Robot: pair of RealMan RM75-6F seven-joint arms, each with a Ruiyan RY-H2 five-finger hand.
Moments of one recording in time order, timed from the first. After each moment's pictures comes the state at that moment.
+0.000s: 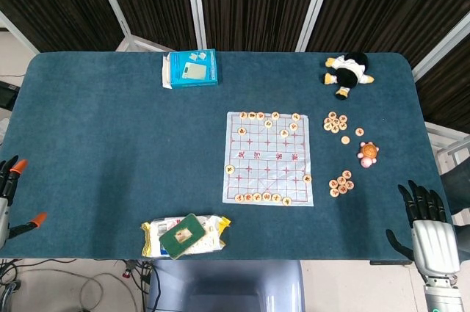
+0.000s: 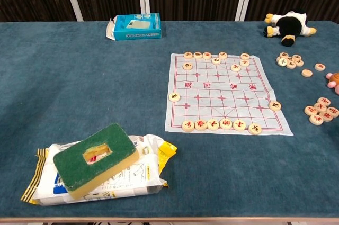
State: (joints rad) left arm -0.05 -1.11 -0.05 -1.65 1.54 1.58 0.06; right arm -0.02 -1.20 0.04 -1.70 -1.56 1.58 -0.16
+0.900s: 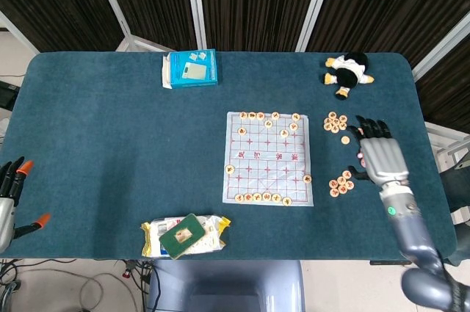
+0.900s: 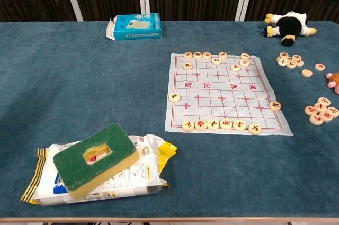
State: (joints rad) left arm -0.05 -1.12 -0.05 -1.65 1.54 1.56 0.10; right arm 0.55 -1.10 0.30 -1.84 -0.86 1.05 -0.52
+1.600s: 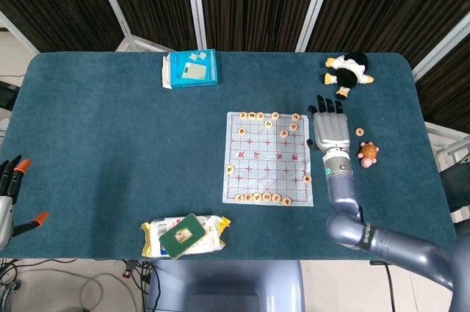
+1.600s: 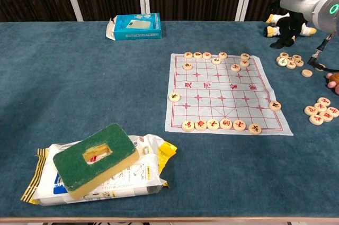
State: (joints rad) left arm -0.06 -1.13 -0.06 -1.64 1.51 1.56 0.11; right arm 0.88 -1.50 0.36 -1.43 -0.48 1.07 -0.78
